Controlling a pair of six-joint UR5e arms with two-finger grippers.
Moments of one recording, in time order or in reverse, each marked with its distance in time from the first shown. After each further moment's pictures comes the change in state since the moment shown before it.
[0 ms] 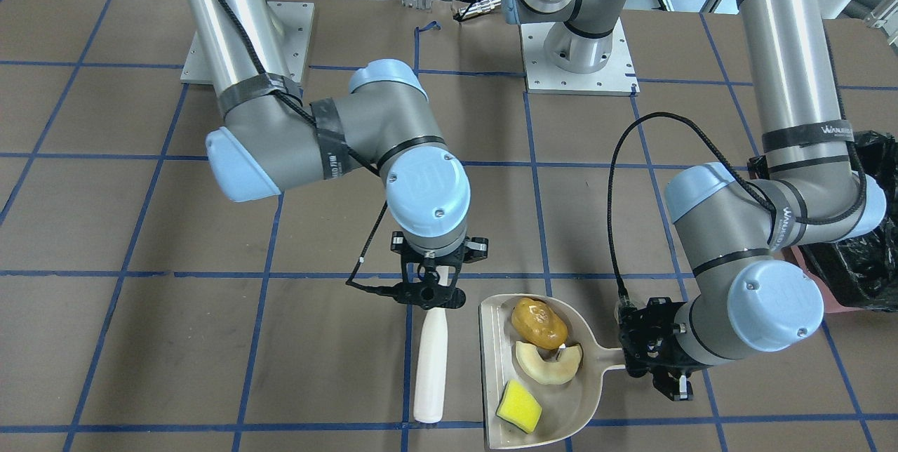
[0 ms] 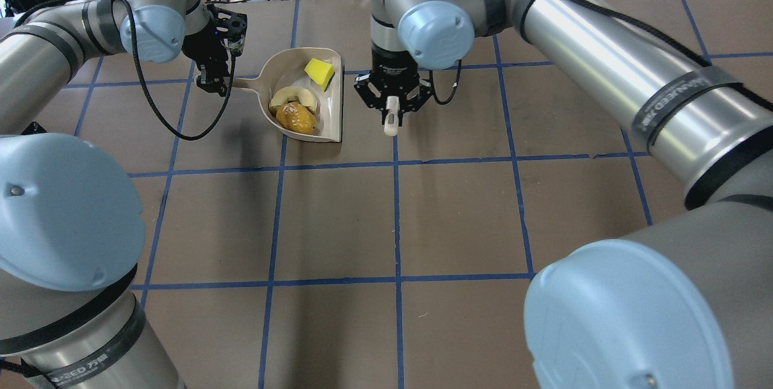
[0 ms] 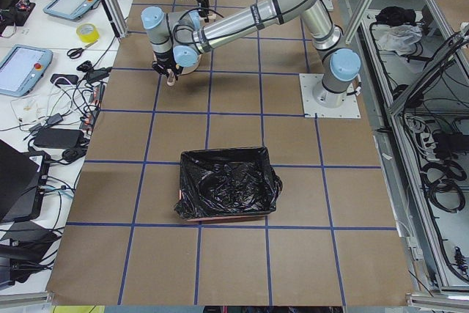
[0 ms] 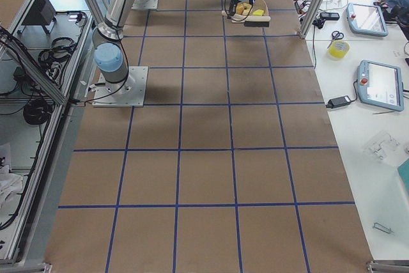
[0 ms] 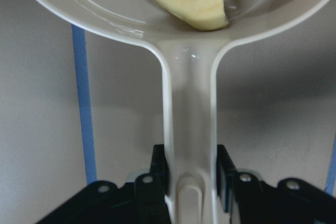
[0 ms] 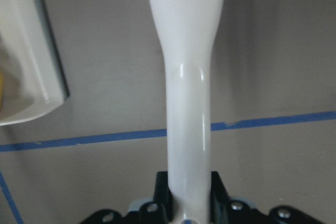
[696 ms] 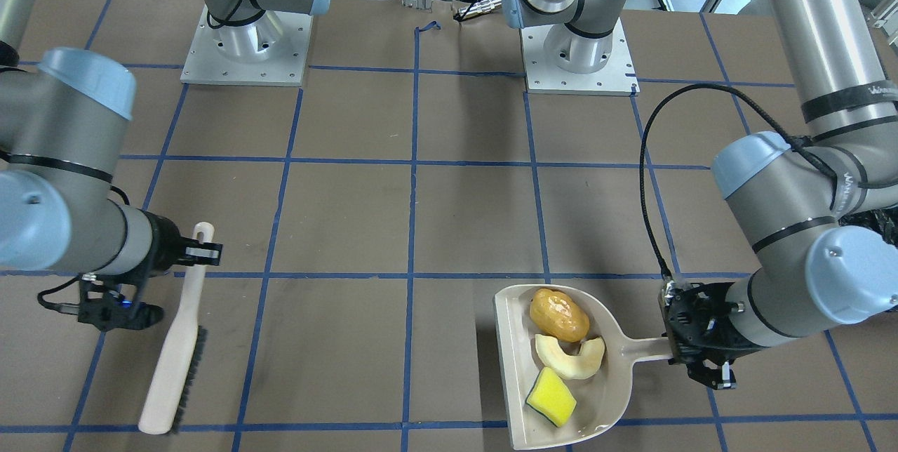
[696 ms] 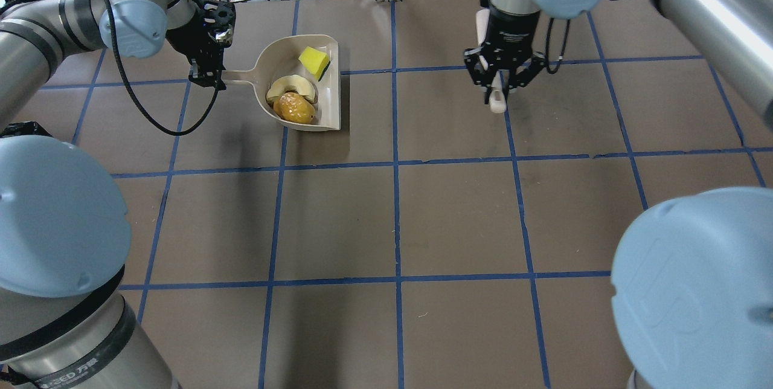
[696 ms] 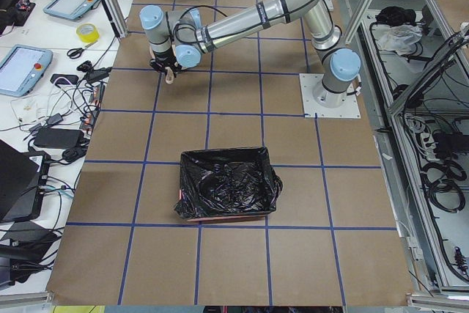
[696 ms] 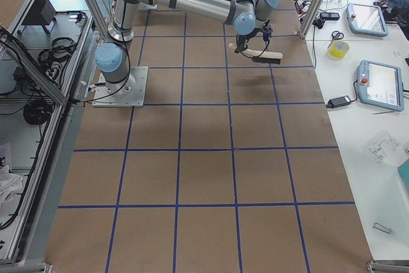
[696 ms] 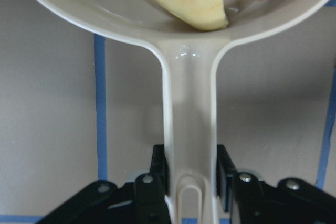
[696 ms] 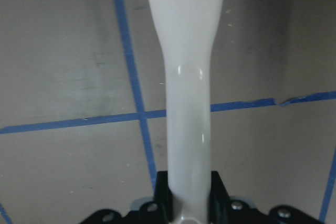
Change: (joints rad) left arm 0.081 0.076 0.002 -0.065 -0.079 0.061; right arm -0.433 -0.141 0.208 0.057 -0.100 -0.418
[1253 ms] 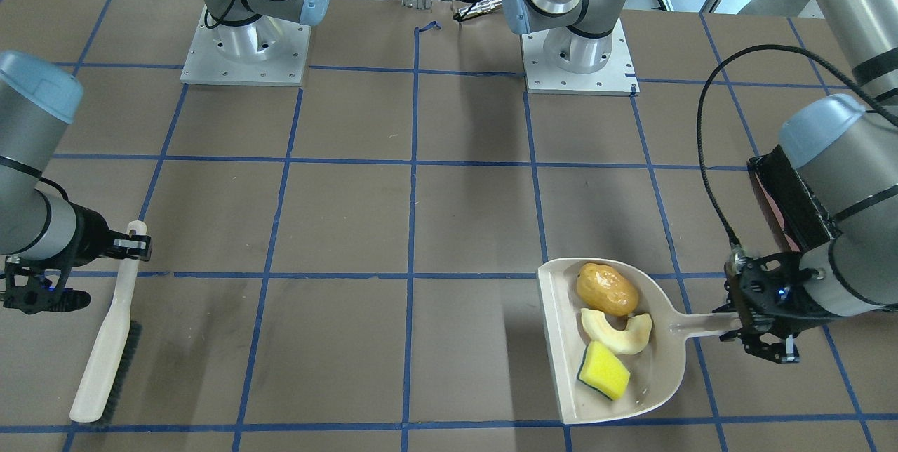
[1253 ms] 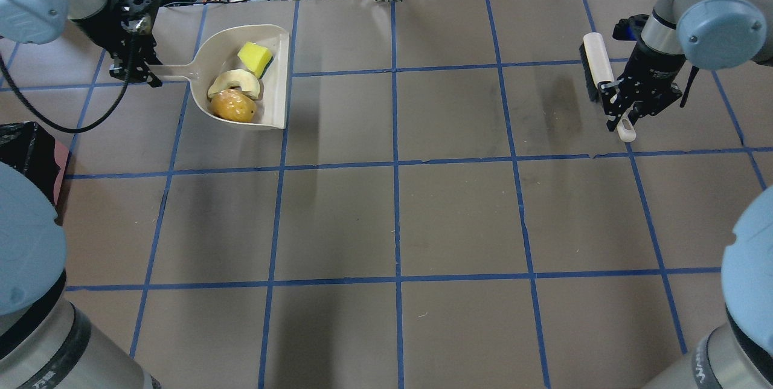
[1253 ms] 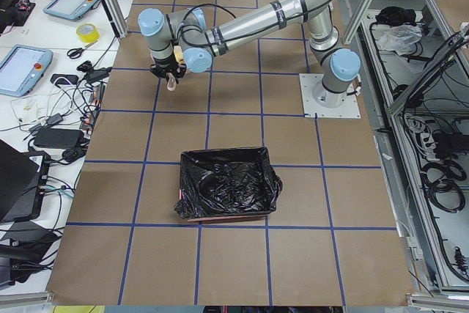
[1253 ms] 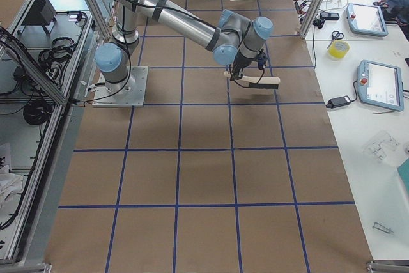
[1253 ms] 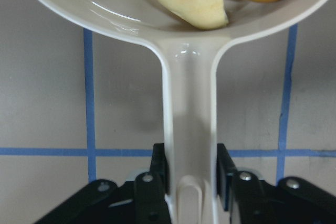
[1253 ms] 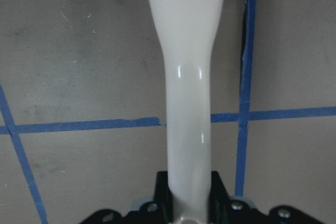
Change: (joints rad) left arm 0.152 0.075 0.000 -0.104 -0.027 0.194; right arm -0.169 -0.034 0.145 -0.184 -0.066 -0.229
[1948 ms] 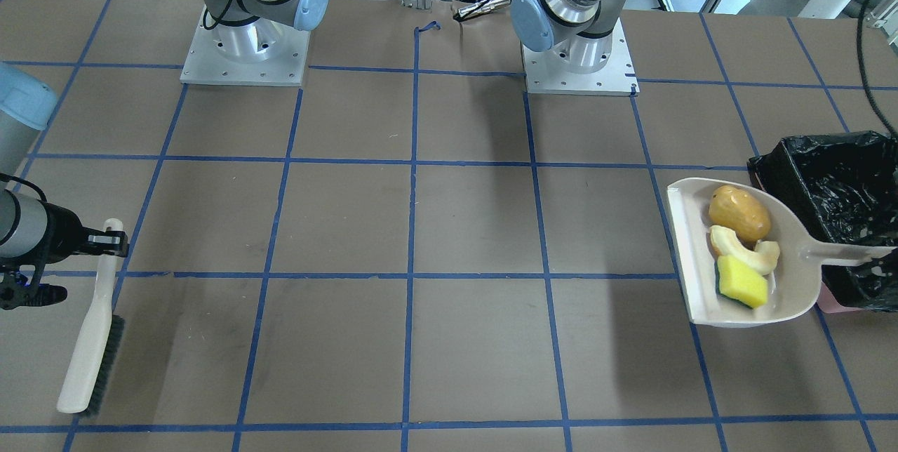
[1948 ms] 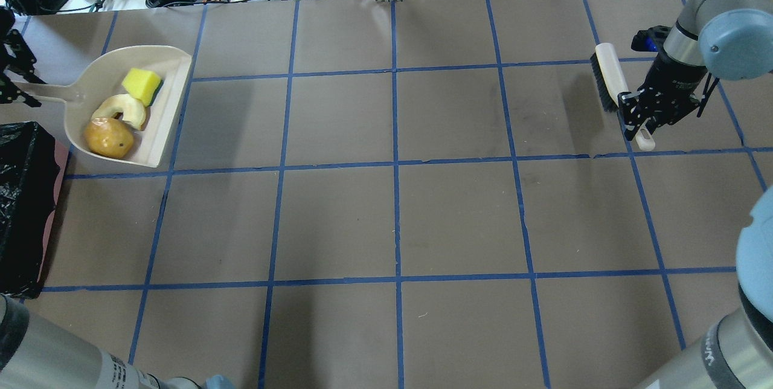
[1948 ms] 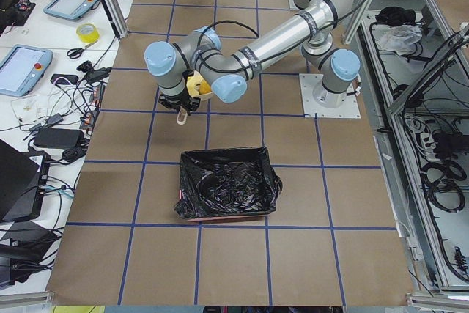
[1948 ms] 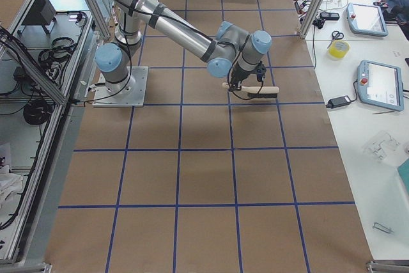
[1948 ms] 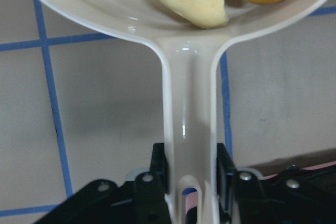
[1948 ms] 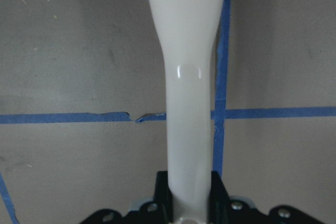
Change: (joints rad) left arm 0.274 0.040 0.095 -0.201 0.002 0.400; right arm -0.038 0.010 0.032 -0.018 -0.012 -0.075
